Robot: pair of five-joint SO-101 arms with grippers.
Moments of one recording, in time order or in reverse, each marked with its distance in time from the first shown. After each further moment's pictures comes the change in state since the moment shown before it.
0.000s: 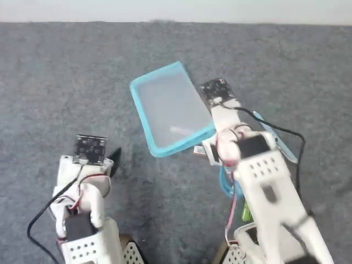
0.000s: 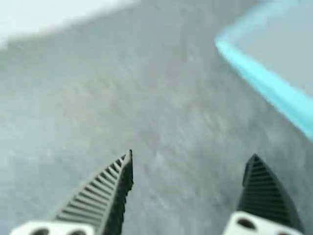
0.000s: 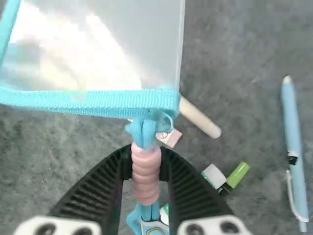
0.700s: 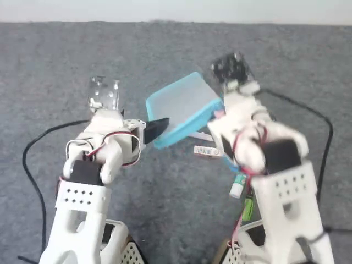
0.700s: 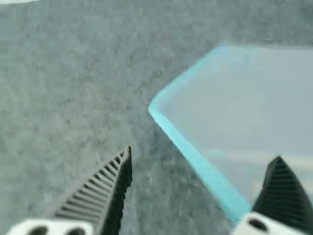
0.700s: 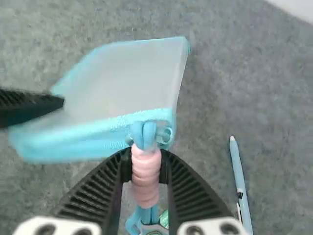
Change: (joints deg) left arm 23.5 50.7 -28.4 -9.2 24.1; right arm -0.7 5.4 -33.8 16.6 2.9
